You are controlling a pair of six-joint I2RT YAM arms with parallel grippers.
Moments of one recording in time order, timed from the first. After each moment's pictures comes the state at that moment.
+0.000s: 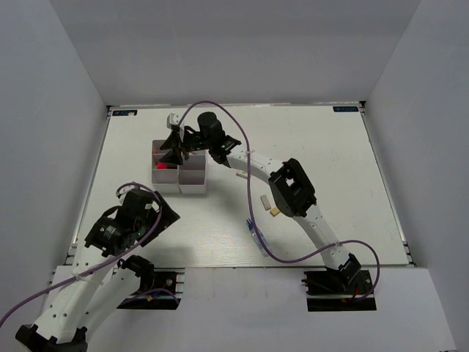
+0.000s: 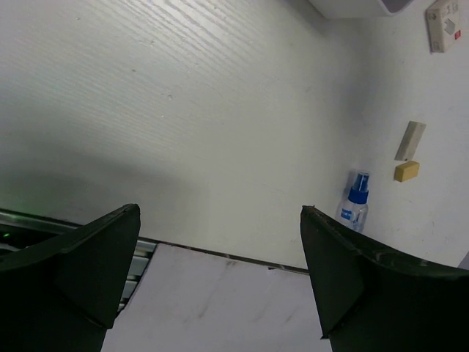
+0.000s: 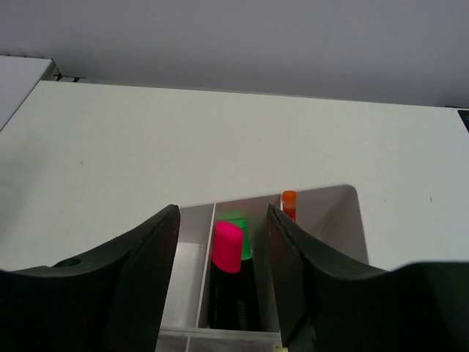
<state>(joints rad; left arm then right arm) -0.45 0.60 0.74 -1.10 -0.16 -1.03 0.83 2.50 2.14 0.29 -0.85 -0.11</state>
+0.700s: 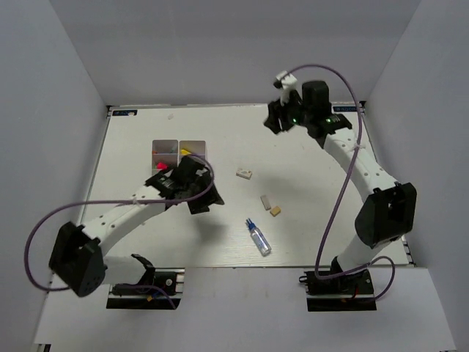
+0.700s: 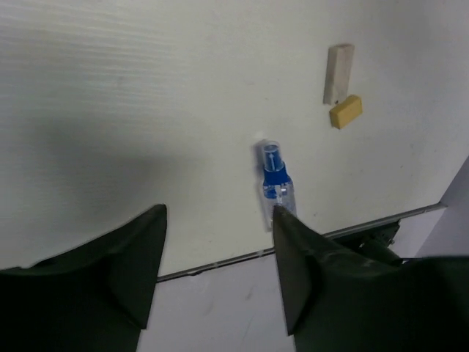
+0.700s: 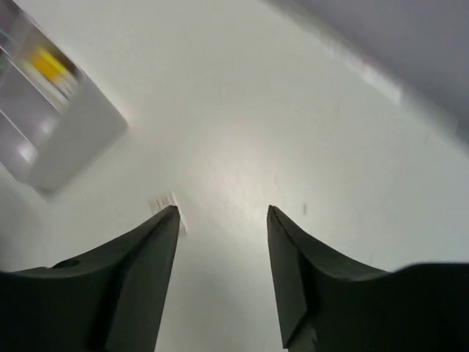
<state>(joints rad) -0.61 1.23 0.89 -0.62 0.09 -0.95 0.40 1.67 1.61 -0.34 -0.40 -0.18</state>
